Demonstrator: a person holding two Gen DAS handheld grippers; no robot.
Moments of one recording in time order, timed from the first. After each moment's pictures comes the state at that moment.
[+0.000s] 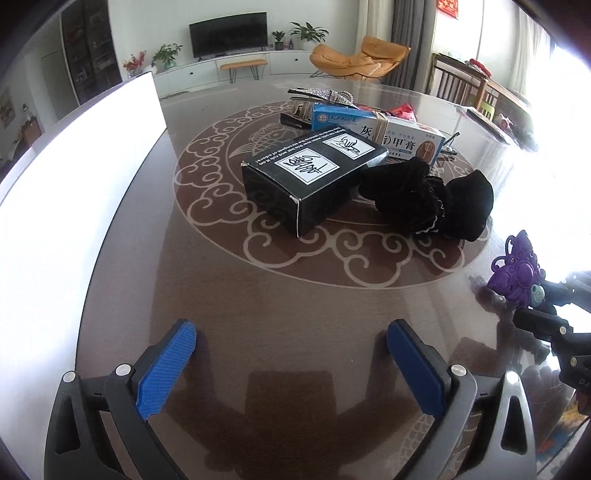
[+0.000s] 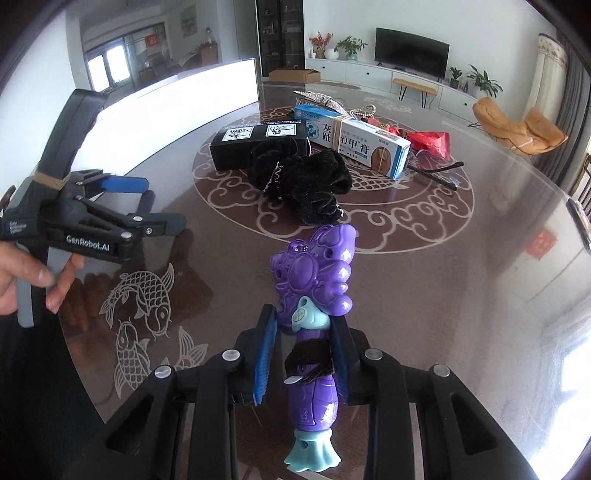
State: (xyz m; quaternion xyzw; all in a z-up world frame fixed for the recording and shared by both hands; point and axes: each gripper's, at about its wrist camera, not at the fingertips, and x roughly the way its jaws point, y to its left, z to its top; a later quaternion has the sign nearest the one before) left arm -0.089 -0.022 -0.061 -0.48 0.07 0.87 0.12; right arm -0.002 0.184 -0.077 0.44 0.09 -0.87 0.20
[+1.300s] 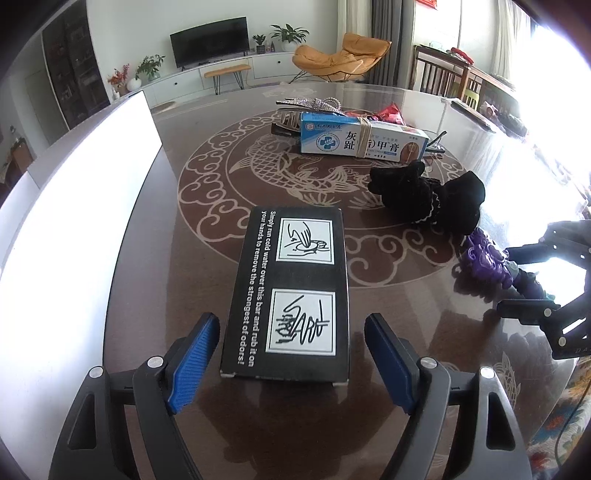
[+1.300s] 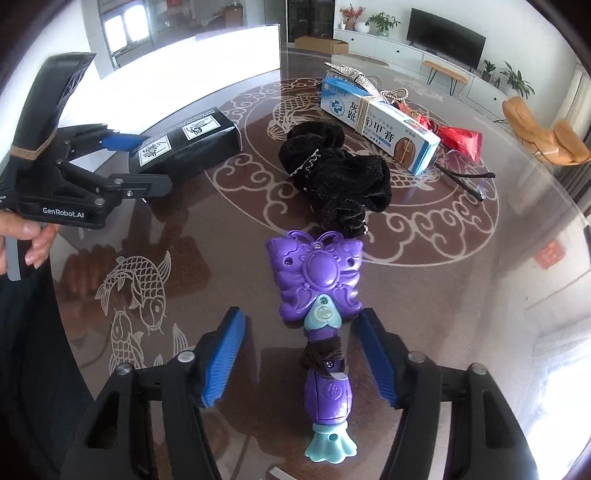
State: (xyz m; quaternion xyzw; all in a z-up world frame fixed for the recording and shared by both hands) left arm -0.087 -0.028 -0.042 -0.47 0.09 0.87 0.14; right arm -0.038 0.169 -0.075 0.50 0.14 -0.82 0.23
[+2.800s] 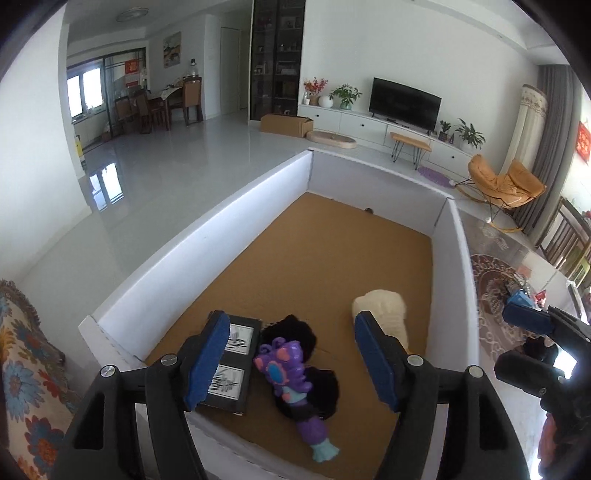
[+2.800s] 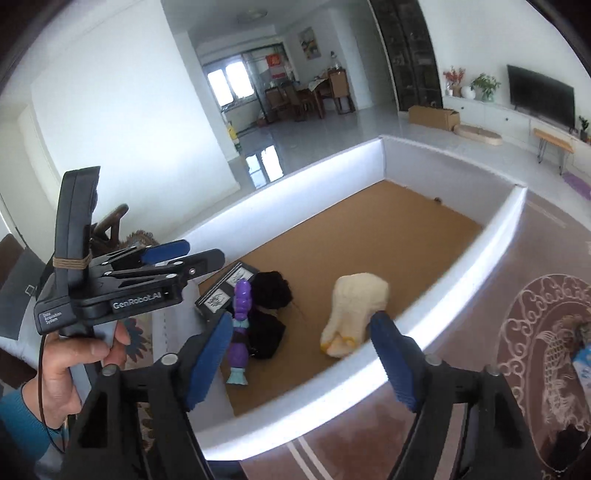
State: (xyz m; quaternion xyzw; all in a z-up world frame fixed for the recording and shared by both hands) left arm -0.019 -0.300 0.061 -0.36 -0.10 0.92 -0.13; right arm -0.079 -0.121 0.023 0.36 0.04 -0.82 0.44
